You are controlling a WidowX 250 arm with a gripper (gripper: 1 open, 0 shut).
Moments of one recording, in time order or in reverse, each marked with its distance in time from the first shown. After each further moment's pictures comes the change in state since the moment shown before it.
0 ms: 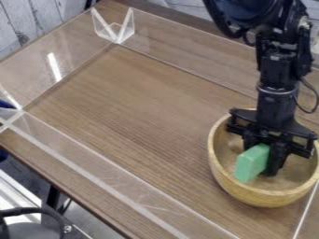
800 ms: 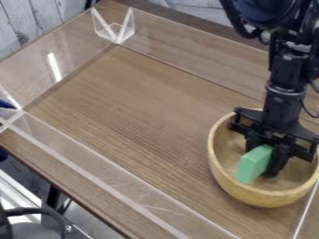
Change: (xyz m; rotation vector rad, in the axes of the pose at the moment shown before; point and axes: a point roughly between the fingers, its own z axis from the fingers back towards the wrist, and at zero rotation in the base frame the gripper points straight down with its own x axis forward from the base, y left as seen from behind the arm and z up) arm -0.003 -0.002 0.000 0.062 0.085 -0.005
